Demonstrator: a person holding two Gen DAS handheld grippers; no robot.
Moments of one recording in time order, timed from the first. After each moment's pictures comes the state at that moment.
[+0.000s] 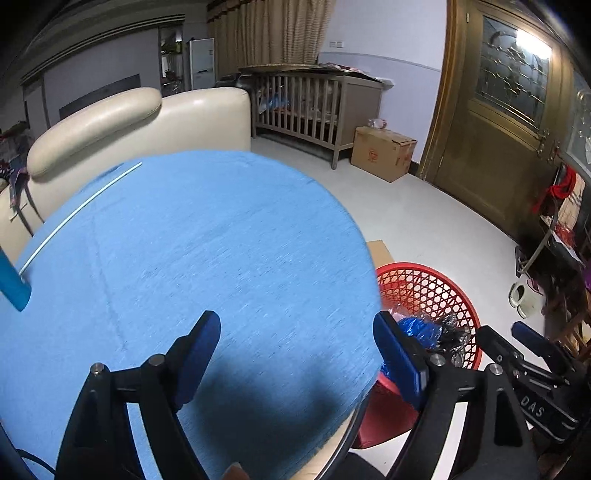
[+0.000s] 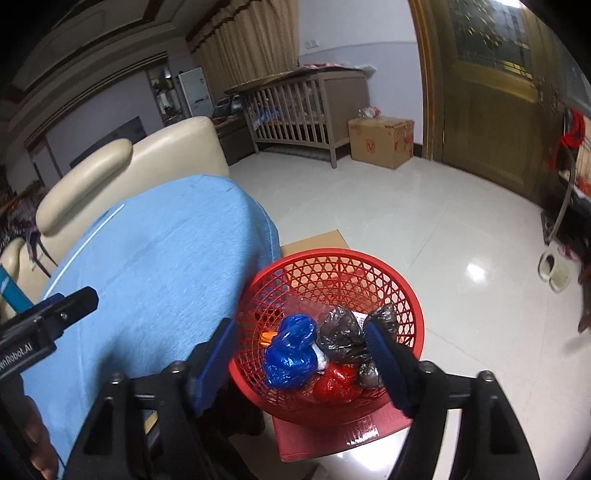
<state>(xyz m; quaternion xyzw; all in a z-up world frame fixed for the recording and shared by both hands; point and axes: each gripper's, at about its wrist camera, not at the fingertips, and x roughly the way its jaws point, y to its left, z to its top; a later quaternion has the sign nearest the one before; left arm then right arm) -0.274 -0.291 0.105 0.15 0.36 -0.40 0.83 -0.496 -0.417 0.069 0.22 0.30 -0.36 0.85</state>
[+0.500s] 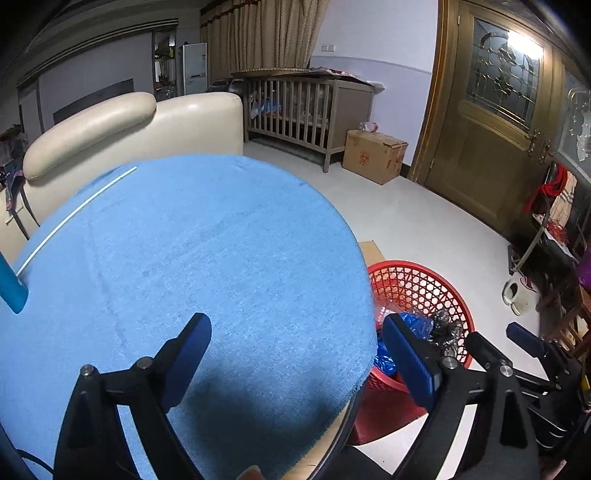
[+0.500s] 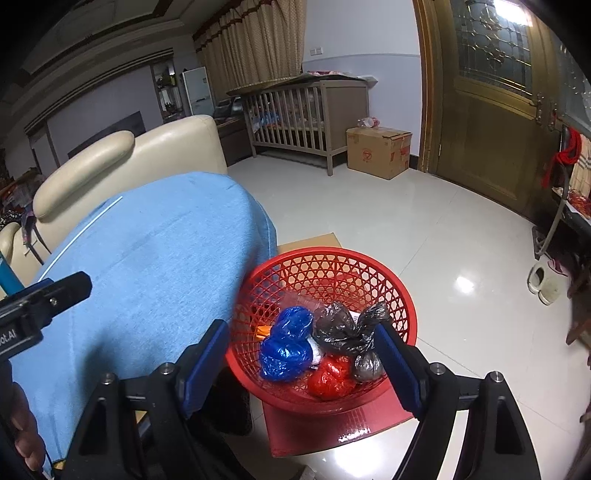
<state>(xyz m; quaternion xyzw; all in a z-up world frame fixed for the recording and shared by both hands) -0.286 -0.286 0.107 0.15 0.35 -0.42 0.82 -0.500 -0.401 0.069 0.20 0.31 -0.37 0.85</state>
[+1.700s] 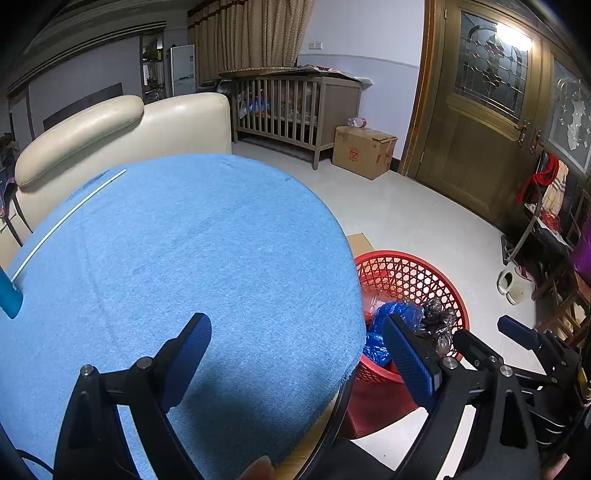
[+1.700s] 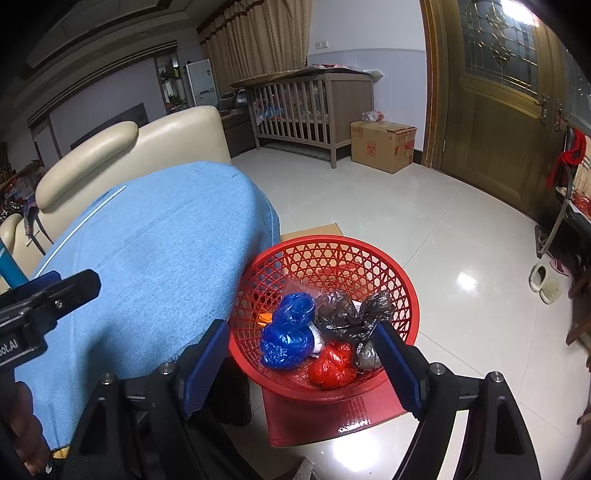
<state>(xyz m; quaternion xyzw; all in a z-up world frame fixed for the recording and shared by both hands) -0.299 -0.286 0.102 0.16 0.35 -0.44 0.82 -0.503 -0.395 0.065 0.20 0.32 -0.36 0.85</state>
